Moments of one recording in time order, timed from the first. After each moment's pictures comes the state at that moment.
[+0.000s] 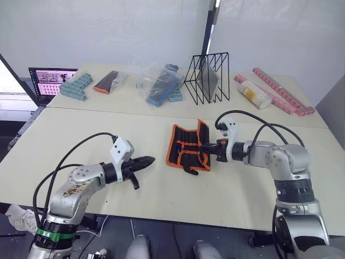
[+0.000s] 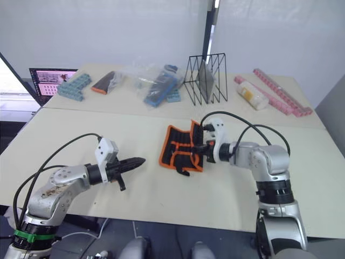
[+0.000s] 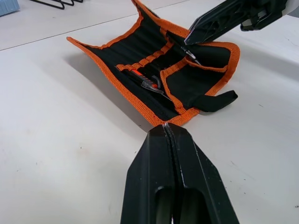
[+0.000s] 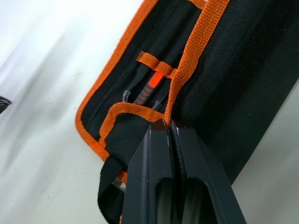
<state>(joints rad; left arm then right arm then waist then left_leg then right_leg) -0.22 0.57 0.02 -0.26 -0.43 0.53 -0.85 -0.68 -0.44 -0.04 0.00 0.64 1.24 0.43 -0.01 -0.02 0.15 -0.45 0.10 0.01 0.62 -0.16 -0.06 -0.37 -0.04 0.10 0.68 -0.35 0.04</state>
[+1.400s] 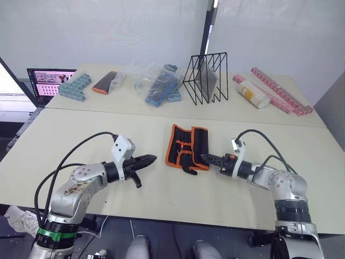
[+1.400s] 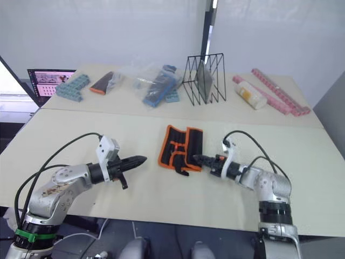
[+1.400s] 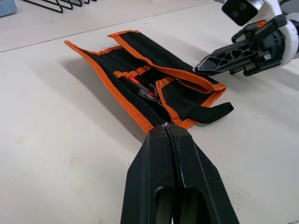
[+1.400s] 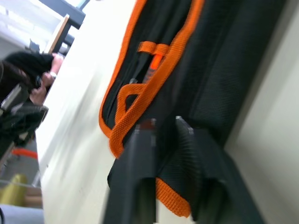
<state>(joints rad) -0.24 0.56 0.02 -0.27 -0.47 0.58 -0.80 -0.44 -0.42 -0.12 0.09 0.66 0.94 0.70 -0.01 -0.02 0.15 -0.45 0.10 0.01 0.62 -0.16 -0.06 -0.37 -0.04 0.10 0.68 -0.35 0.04</state>
